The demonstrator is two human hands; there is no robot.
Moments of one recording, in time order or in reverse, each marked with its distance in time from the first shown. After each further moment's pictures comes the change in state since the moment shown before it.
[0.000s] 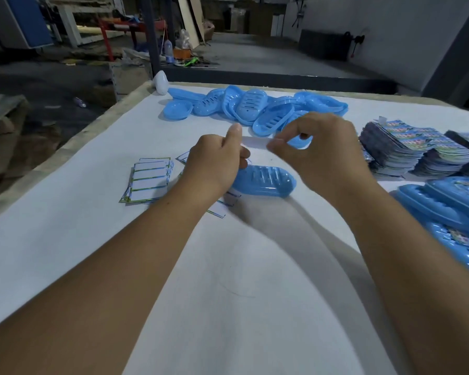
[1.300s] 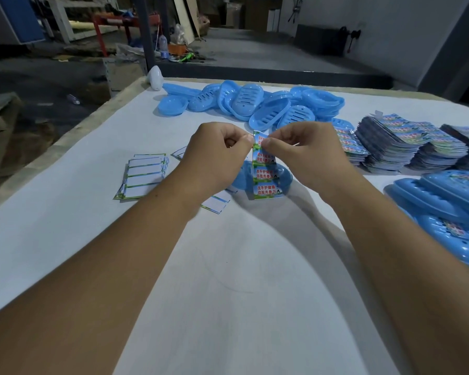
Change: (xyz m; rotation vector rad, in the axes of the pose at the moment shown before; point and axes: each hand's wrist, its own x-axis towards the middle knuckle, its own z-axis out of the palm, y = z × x) left_hand -0.004 -0.002 -0.003 -0.025 -0.034 0.245; right_hand 0.001 0.010 0.018 0.366 -0.110 0.295
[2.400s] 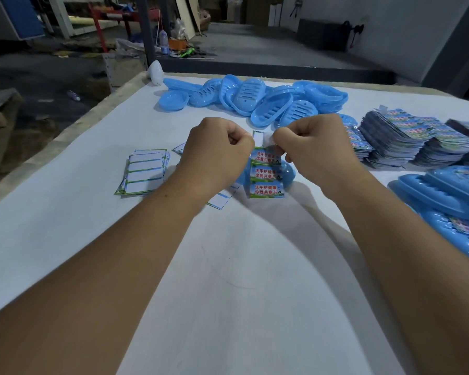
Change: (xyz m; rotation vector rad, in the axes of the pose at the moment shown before) left_hand 0.001 0.001 0.001 0.229 0.079 0.042; right_hand -0.002 -0.008 0.001 -0.067 0.038 0.073
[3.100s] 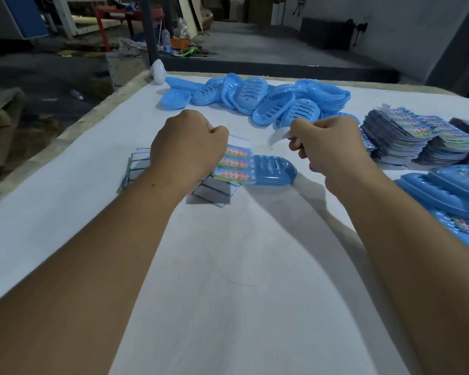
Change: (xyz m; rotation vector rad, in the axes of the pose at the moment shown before) left_hand 0.010 -0.010 -0.023 0.315 0.052 -0.168; right_hand -0.002 -0.004 -0.010 0.168 0.089 0.236
